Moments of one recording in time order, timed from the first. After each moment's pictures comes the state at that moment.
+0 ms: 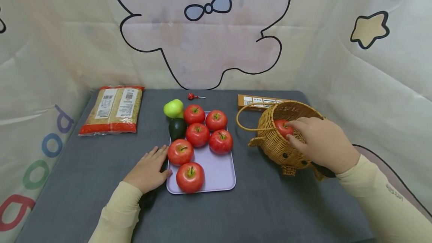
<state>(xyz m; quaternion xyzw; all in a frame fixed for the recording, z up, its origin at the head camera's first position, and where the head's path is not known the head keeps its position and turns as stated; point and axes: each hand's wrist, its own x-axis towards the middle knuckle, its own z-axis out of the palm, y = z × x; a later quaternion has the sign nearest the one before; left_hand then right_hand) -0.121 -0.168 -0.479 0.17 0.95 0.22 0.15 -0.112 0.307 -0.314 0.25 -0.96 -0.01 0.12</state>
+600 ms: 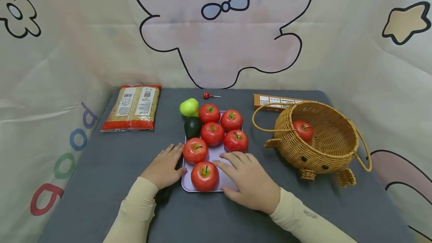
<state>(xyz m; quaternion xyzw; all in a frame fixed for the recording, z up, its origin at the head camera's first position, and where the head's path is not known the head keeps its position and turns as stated) -0.122 -0.170 -0.483 0.16 0.95 0.21 0.14 -0.079 0.140 -0.428 0.40 -0.90 0.13 0.09</state>
